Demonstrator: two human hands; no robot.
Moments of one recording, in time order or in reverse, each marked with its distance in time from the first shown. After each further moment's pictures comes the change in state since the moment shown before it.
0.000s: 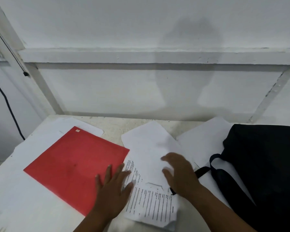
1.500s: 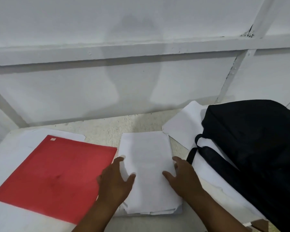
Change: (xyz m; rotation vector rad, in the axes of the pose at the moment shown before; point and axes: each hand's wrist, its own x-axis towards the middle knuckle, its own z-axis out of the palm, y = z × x) left_hand 0.022 0.015 -0.029 -0.296 0.005 0.000; right_hand -0.057 -0.035 0.011 0.045 0.068 0.581
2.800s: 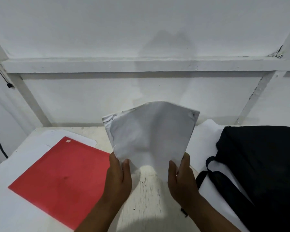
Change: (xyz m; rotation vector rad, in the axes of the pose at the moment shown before) left_hand 0.016 0.047 -0.010 -0.476 0.421 0.318; right_hand 0.032 -0.045 -0.022 0.378 0.152 -0.356
